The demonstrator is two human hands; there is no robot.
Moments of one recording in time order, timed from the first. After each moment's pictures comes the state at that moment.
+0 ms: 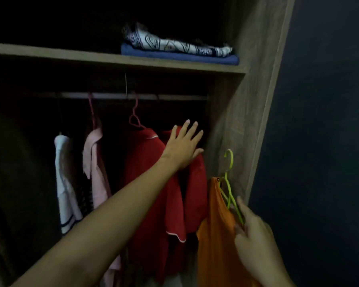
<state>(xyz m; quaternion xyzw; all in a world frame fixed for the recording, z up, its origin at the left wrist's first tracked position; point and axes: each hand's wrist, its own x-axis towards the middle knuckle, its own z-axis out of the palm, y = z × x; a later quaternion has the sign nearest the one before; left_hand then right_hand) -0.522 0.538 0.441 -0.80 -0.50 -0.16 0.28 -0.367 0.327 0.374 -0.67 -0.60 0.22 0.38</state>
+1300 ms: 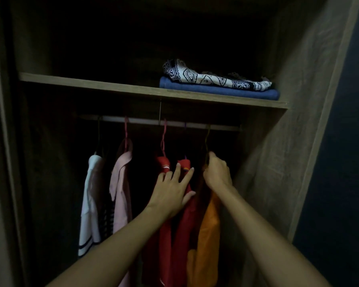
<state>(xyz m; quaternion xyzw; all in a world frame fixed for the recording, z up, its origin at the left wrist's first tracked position) -0.602 0.516 0.400 -0.73 -0.60 -0.17 0.27 -0.460 0.570 0.454 -0.59 -0.71 0.00 0.39</state>
